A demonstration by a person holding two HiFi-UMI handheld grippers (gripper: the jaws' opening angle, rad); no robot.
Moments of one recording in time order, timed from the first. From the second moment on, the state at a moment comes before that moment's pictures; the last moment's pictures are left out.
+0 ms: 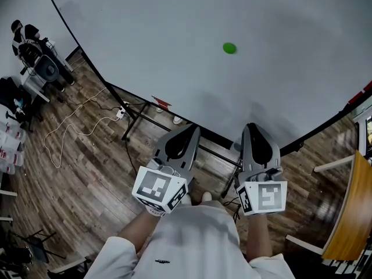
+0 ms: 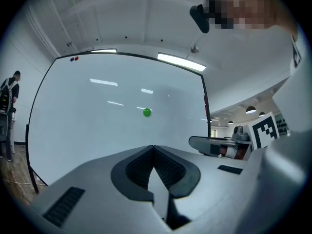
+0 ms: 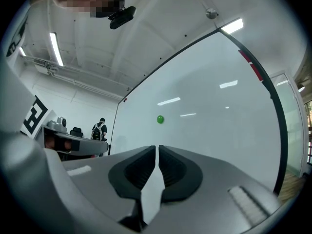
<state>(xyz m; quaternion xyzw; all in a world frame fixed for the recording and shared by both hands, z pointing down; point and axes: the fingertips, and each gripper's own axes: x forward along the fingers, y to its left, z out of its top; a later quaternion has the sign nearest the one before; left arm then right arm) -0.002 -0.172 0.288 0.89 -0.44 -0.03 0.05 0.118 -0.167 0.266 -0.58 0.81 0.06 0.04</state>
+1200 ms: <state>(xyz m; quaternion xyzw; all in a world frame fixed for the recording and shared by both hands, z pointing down) 0.038 -0.225 0.231 0.91 -0.42 -0.07 -0.01 0.123 -0.181 0.236 -0.59 0.80 0.10 0.05</state>
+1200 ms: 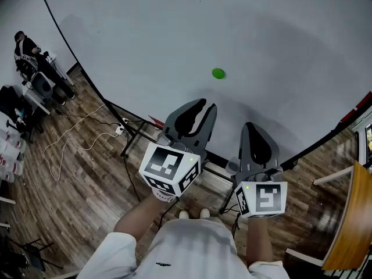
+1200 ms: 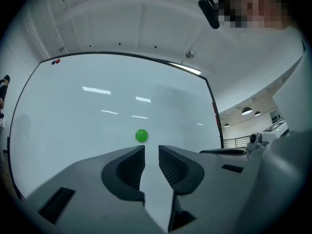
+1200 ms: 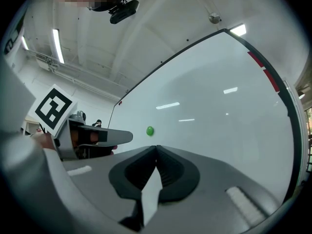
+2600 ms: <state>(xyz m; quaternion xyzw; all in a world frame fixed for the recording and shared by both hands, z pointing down) 0.049 -0.274 0.205 0.88 -0.47 -0.05 -0.04 0.132 -0.183 0.239 -0.61 0.79 0.09 0.06</state>
